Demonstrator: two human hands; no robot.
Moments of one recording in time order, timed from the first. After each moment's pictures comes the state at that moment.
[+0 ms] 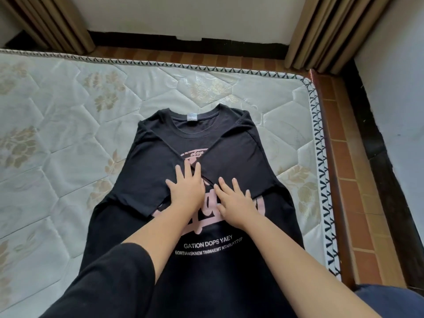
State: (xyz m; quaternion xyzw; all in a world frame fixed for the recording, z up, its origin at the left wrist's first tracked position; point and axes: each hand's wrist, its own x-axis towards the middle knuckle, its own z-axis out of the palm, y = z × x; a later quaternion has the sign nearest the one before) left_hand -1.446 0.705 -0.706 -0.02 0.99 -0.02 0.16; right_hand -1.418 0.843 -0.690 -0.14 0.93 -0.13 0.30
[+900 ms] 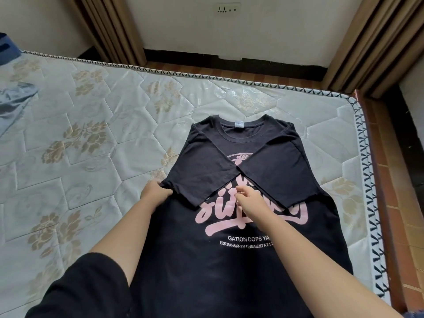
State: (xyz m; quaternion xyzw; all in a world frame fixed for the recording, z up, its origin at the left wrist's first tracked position) left_hand -1.398 0.514 -0.675 -0.38 0.83 0.40 0.13; right_hand -1.399 0.767 -0.664 0.09 0.81 -0.51 0.28
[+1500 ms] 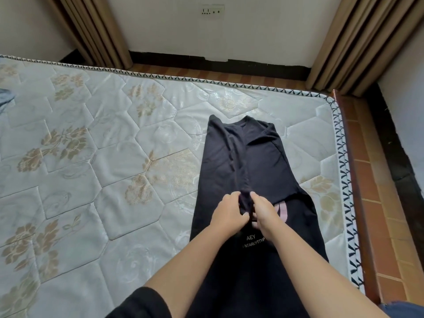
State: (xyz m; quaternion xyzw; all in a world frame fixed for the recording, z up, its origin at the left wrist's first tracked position) left_hand -1.382 0.726 -0.672 -0.06 0.91 0.36 0.21; right_hand -1.398 0.827 -0.676 0.32 0.65 -0.63 0.28
